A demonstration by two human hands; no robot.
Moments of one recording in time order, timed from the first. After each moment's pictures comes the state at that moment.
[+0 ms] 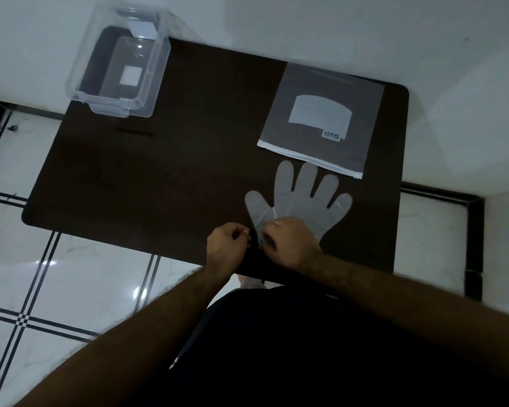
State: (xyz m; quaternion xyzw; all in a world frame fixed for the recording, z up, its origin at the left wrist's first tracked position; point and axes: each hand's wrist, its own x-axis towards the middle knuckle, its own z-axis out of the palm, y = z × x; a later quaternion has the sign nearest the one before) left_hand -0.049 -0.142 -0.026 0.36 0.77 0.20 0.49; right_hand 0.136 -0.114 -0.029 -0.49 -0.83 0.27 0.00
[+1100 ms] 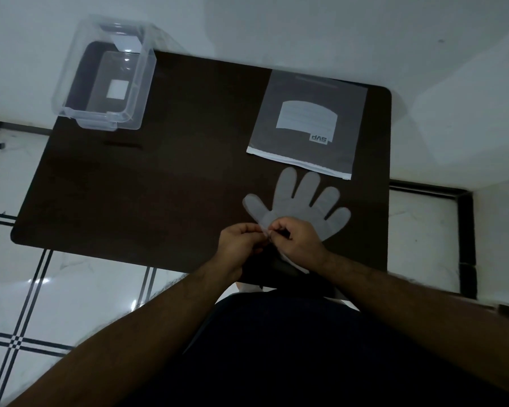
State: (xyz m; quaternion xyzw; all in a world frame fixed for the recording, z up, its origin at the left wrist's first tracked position) left_hand -0.016 -0.123 -0.016 0.19 0.64 0.27 0.69; right_hand 0.163 -0.117 -0.027 -0.58 -0.65 0.45 0.19
